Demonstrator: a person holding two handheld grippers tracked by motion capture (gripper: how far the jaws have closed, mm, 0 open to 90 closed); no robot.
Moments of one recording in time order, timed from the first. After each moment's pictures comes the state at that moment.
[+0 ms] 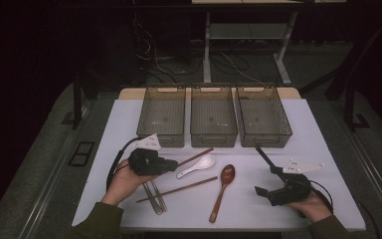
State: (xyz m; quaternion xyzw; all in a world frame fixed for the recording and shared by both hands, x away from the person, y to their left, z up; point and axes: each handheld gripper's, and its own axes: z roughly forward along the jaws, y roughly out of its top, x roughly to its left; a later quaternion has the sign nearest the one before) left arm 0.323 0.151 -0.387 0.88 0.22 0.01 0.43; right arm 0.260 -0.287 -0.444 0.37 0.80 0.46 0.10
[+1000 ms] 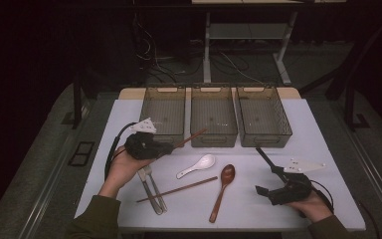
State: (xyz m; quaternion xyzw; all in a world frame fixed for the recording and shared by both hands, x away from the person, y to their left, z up) left arm 0.354 0.161 -0.370 0.86 0.26 0.05 0.43; right arm 0.260 -0.288 -0.444 0.37 0.80 0.46 0.10
